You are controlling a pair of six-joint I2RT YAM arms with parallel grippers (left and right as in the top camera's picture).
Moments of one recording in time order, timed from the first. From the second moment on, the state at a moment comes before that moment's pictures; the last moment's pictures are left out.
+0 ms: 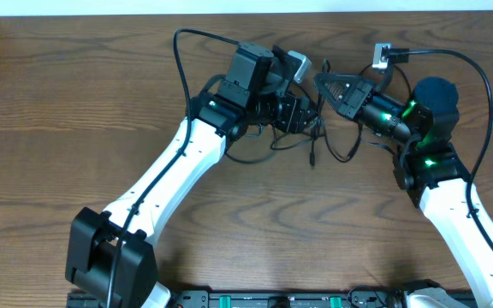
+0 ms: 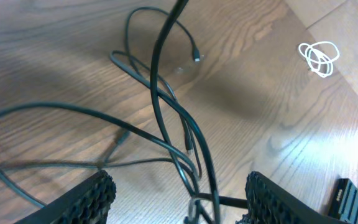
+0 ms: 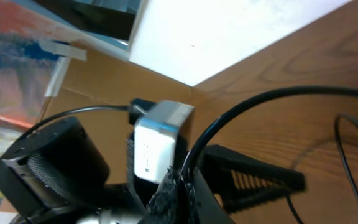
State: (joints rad) left arm -0.53 1.70 1.40 -0.44 0.50 -0.15; right arm 0.20 1.29 0.89 0.30 -0.72 1.02
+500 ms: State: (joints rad) left arm -0.56 1.77 1.40 -0.43 0.52 -0.16; right arm 0.20 1.29 0.89 0.35 -0.74 1.02
